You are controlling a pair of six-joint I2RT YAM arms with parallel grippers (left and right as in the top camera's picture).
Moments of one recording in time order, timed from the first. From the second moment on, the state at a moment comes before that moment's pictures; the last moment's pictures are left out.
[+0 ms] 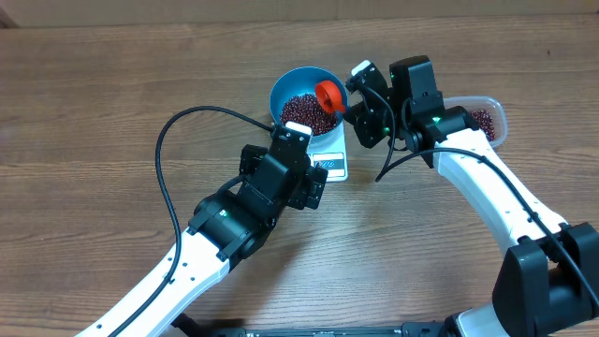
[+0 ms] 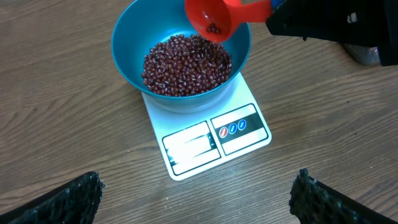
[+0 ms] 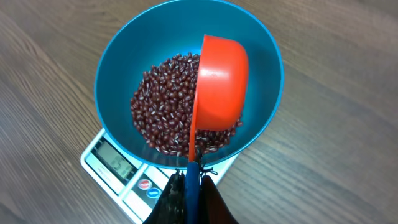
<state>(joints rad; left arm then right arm) -0.71 1.25 1.00 -0.53 -0.28 -0.26 0.30 1.68 1.27 -0.45 -0.36 -0.22</state>
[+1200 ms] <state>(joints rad) -0.71 1.25 1.00 -0.53 -0.28 -0.26 0.08 1.38 1.27 -0.62 -0.40 0.07</state>
